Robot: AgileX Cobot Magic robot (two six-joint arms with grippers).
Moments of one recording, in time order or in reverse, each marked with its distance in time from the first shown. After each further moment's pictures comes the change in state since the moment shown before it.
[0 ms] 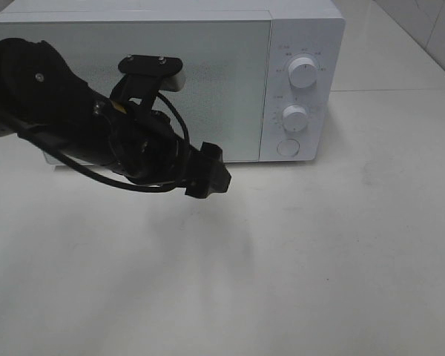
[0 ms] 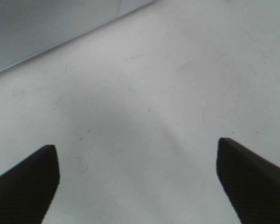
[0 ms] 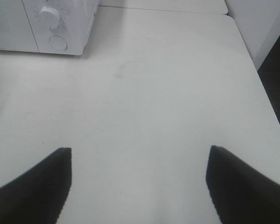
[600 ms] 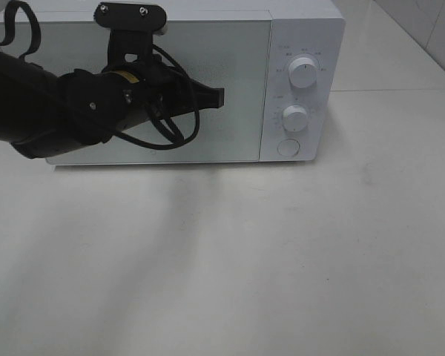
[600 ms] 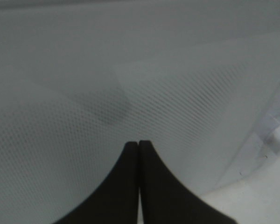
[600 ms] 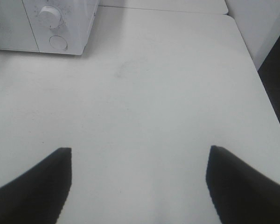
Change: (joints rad) left arm -0.012 0.162 -0.052 -0.053 -0.712 0.007; right arm 0.000 0.000 0.000 0.000 0.000 0.000
